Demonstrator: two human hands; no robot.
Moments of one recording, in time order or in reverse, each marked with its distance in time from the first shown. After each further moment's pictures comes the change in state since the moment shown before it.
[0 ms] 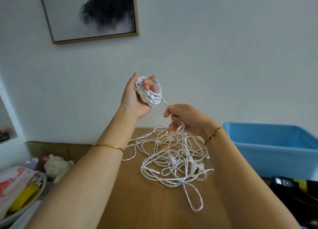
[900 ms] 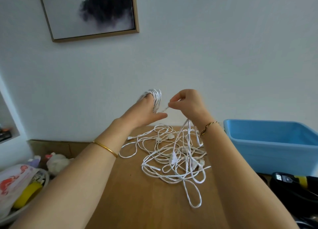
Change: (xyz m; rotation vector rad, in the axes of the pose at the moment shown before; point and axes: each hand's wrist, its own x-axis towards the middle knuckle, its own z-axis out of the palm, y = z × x) left_hand -0.004 -0.014 -0.040 2.143 -0.069 0.323; right_hand 0.002 -0.017 0.001 -0.453 0.482 -0.202
